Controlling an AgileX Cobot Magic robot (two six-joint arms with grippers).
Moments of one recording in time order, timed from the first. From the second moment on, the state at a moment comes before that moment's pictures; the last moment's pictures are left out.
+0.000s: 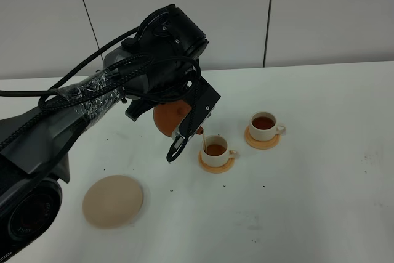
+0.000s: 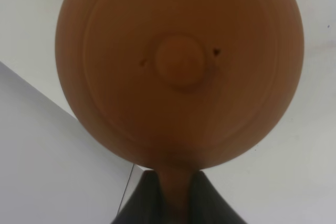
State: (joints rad) left arm -0.60 2.25 -2.03 0.61 1.11 1.46; right arm 0.10 -0.01 -0.49 0.21 1.06 0.00
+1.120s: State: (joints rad) left arm -0.60 2.25 -2.03 0.63 1.09 1.46; right arm 0.10 -0.01 -0.49 0.21 1.06 0.00
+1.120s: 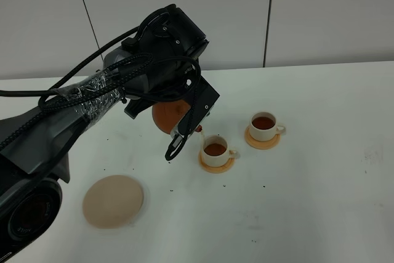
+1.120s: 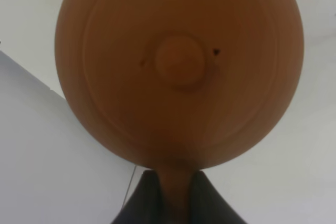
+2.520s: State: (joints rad) left arm -0.60 2.26 -2.03 0.61 1.05 1.44; right arm 0.10 -0.01 -0.49 0.21 1.06 0.00
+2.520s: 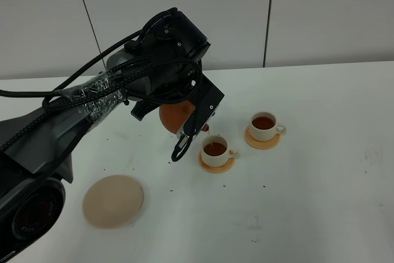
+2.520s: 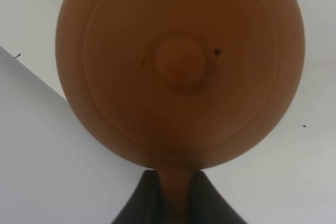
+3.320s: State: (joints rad) left arm -0.61 2.26 -2.03 0.61 1.05 1.45; right arm 0.10 -0.01 -0.49 0.21 1.06 0.00
